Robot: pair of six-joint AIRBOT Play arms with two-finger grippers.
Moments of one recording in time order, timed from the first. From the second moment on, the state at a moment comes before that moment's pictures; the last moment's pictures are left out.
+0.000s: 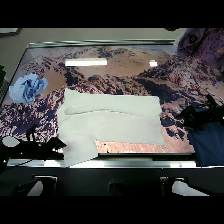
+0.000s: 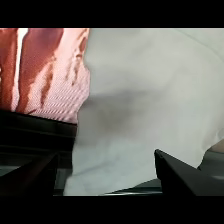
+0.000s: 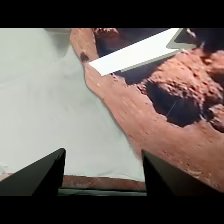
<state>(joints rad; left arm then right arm) 0.29 -0.85 0.36 0.99 -1.19 -1.56 -0.54 -1.38 1.09 -1.01 1.42 1.45</state>
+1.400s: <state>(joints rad) 0.29 -1.01 0.33 0.70 -1.15 -1.26 -0.54 -1.38 0.84 -1.03 1.37 1.40</state>
